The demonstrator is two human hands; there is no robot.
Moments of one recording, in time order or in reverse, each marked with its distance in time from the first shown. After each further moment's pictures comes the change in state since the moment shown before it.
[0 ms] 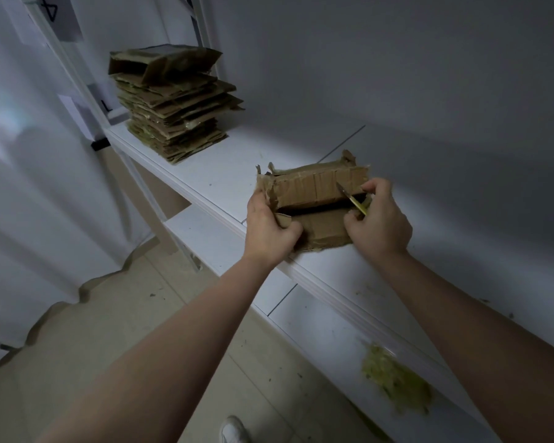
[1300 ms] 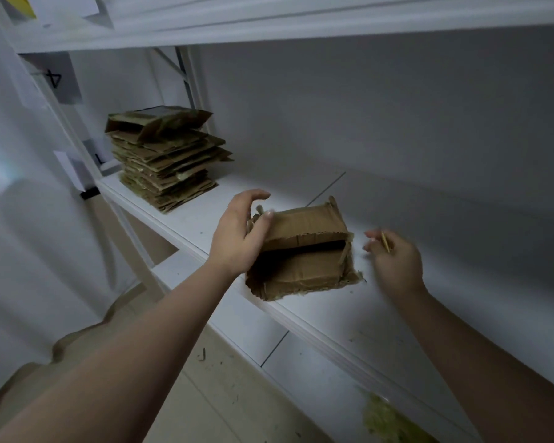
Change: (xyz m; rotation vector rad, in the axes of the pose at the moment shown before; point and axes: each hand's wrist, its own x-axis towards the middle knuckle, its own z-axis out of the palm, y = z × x) left_hand 0.039 0.044 -0.054 0.084 -0.044 0.357; right_hand 0.018 0.033 -0.017 0.478 -0.002 0.219
